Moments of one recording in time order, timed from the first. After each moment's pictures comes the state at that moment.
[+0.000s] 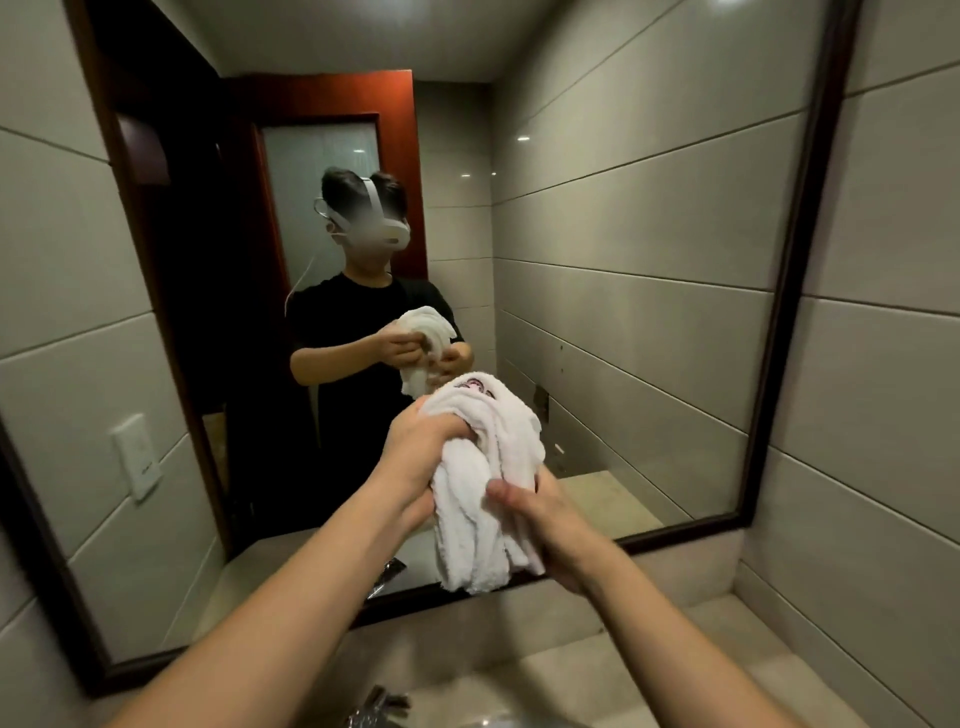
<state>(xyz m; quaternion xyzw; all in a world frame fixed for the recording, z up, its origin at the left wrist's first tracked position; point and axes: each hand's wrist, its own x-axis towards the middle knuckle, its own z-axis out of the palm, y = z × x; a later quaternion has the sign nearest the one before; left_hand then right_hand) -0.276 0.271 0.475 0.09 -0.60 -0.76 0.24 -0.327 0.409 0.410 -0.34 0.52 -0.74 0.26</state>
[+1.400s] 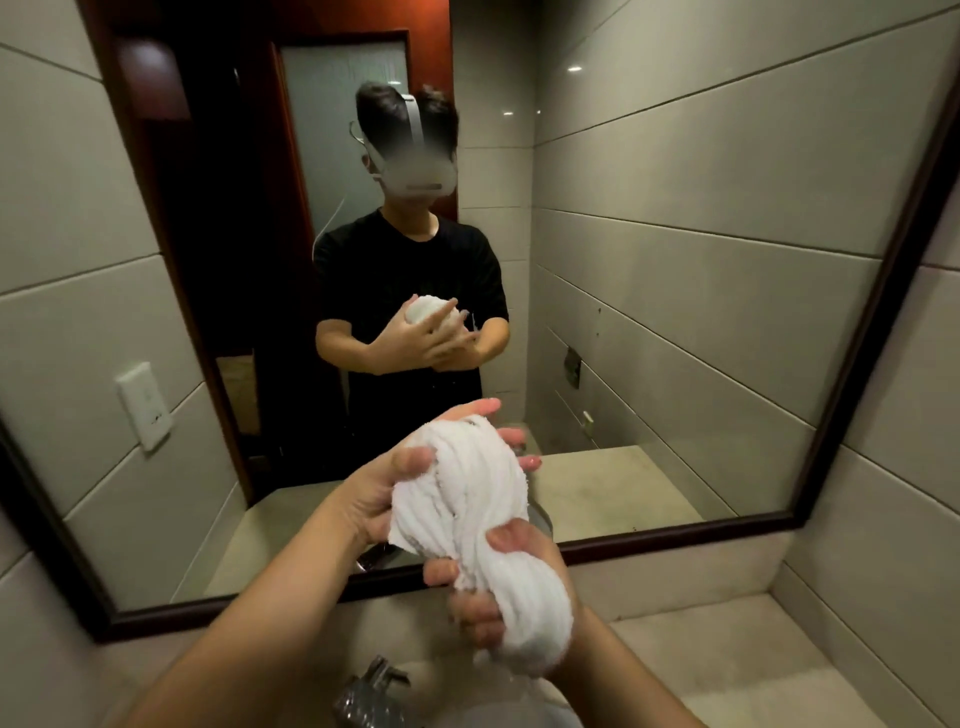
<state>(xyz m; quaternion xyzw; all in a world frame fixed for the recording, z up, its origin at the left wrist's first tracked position) -0.297 0.211 0.418 -0.18 -0.50 -0.85 -0.09 -0.347 0.374 0.361 -0.33 0.27 -0.61 0.67</state>
